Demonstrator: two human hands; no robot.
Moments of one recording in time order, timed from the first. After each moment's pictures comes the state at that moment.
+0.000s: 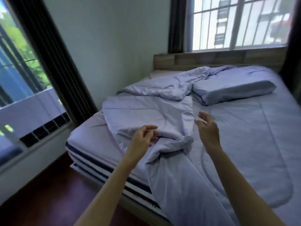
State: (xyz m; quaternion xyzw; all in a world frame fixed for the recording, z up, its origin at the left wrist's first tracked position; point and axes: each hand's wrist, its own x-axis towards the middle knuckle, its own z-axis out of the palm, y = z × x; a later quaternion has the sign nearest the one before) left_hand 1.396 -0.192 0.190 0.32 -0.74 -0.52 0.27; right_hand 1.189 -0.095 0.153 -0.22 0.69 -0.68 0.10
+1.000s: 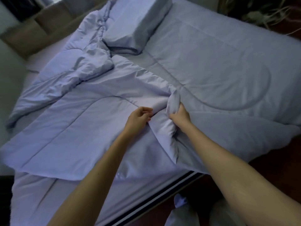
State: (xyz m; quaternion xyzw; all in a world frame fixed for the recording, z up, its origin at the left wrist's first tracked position) left_hand 1.242 -0.463 0.052 0.12 -0.84 -0.52 -0.13; right_hand 1.209 -0.301 -0.040 0.18 0.80 -0.56 0.11
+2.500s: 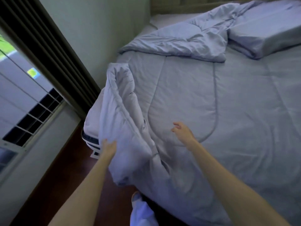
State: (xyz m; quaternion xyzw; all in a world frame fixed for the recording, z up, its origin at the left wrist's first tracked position) left_hand 1.656 -0.704 -0.001 0.65 -0.60 -0.45 0.10; right_hand 1.421 -0.527 -0.030 -0.13 0.81 -0.46 0.34
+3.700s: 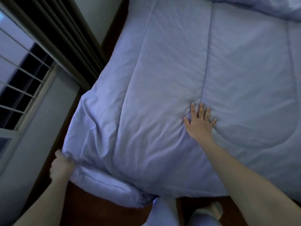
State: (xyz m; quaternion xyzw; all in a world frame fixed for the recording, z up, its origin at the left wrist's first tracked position) left_hand 1.888 -1.022 -0.116 0.74 -0.64 -0.17 -0.14; right_hand 1.498 -0.744 -0.140 -0.20 0.96 -0.03 0.18
